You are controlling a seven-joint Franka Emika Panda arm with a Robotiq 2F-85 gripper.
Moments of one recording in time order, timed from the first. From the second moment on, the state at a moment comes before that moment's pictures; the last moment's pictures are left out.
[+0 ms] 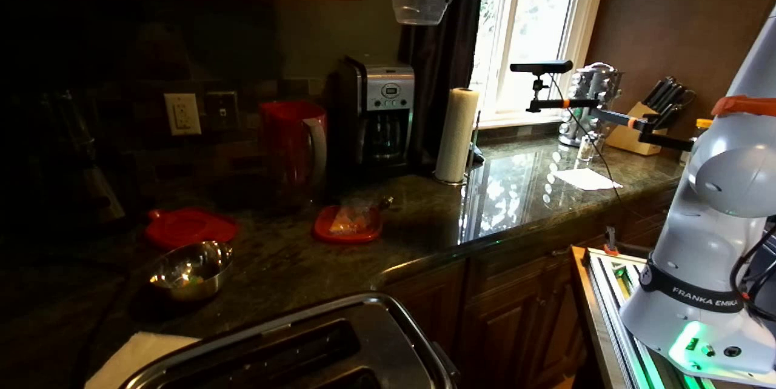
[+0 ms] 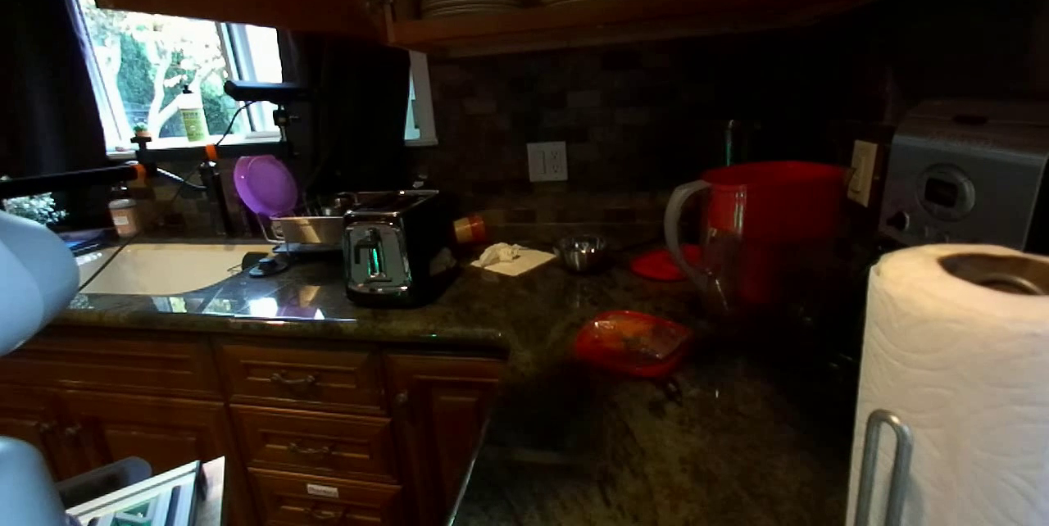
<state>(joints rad) -0.39 -0.14 -0.20 -1.54 0.14 1.90 1.14</state>
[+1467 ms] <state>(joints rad) -0.17 -0.39 -0.10 -2.12 0.49 1.73 1.22</state>
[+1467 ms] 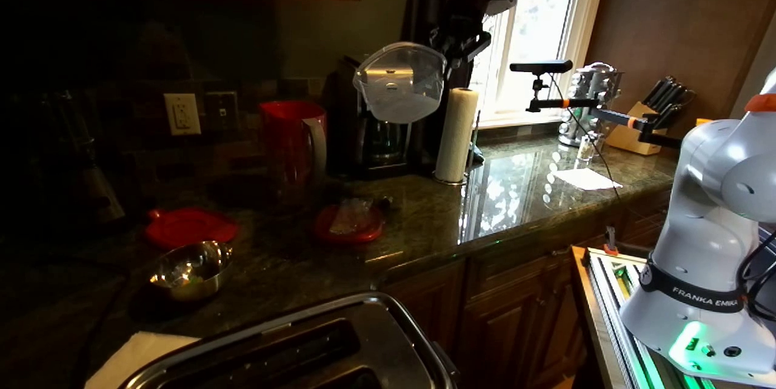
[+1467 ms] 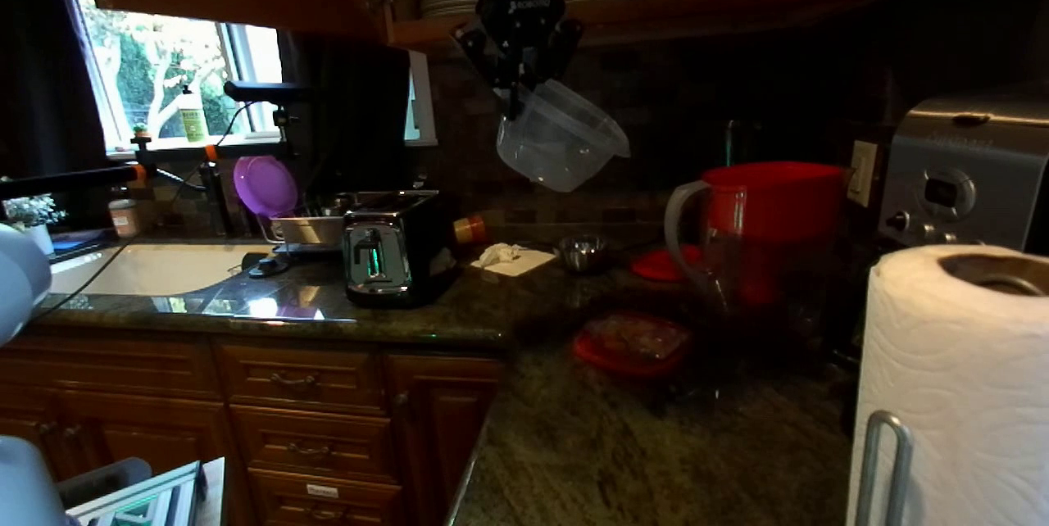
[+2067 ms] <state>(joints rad) -0.08 -0.12 -0.06 -1.99 0.49 1.60 0.98</state>
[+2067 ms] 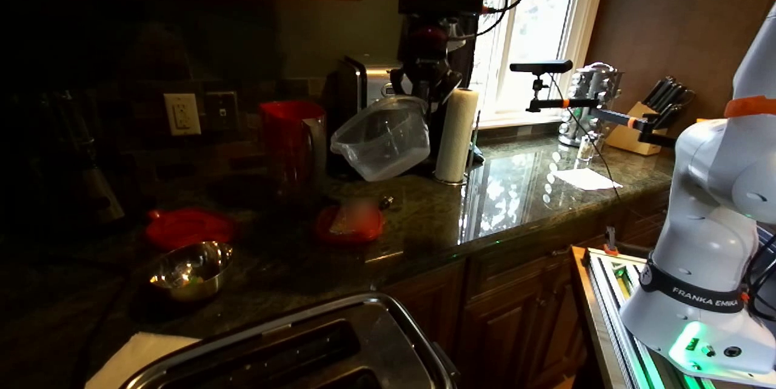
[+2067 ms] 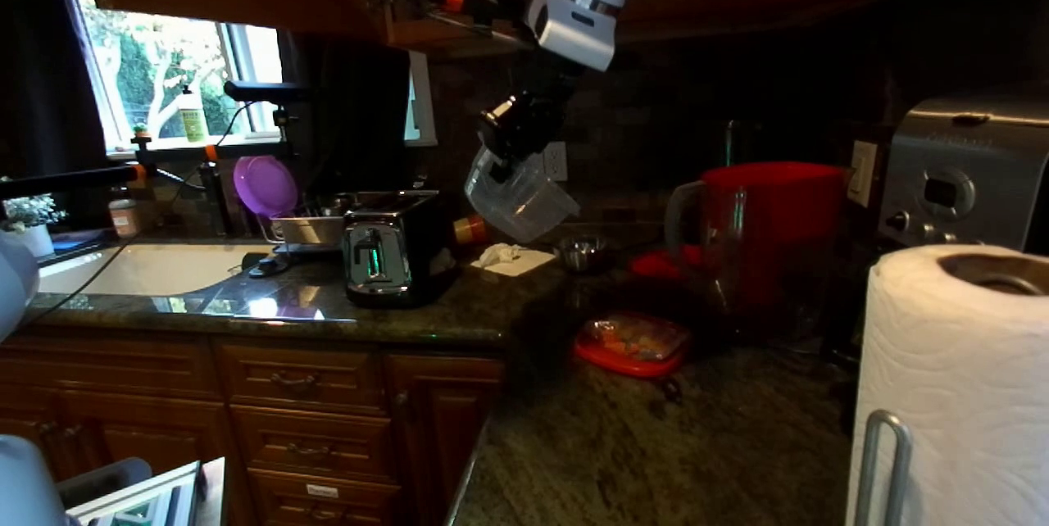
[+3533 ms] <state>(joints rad) 0.19 0.30 0.11 -1.76 0.09 1.94 0.83</state>
